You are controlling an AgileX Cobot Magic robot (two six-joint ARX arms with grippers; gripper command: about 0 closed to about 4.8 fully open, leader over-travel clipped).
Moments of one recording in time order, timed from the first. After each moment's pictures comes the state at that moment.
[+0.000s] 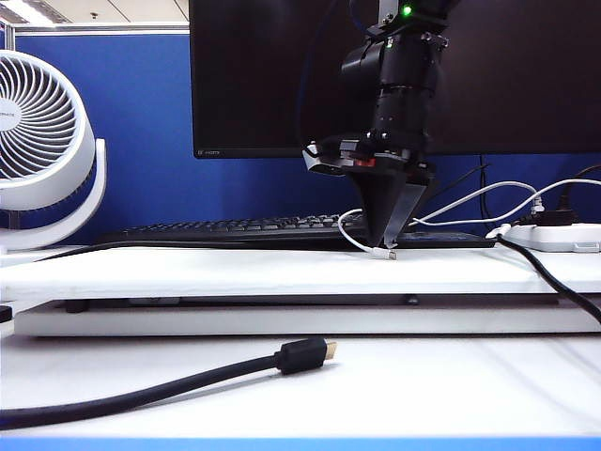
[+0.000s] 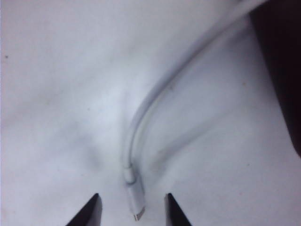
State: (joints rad) left arm -0.54 1.28 1.70 -0.48 0.53 0.25; right arm 0.45 2.13 1.98 -1.23 -0.11 -0.39
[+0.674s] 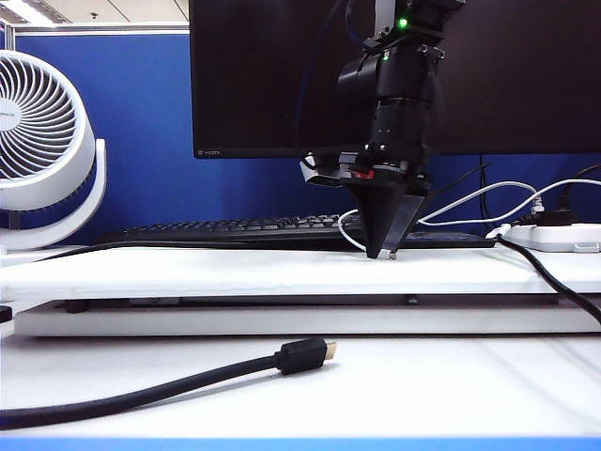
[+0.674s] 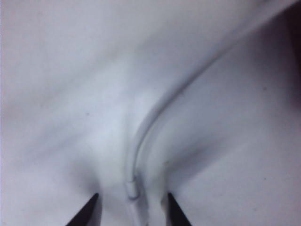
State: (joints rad) left arm -0.54 1.28 1.70 -0.48 0.53 0.25; right arm 0.45 2.15 1.96 -1.22 -0.11 -0.40
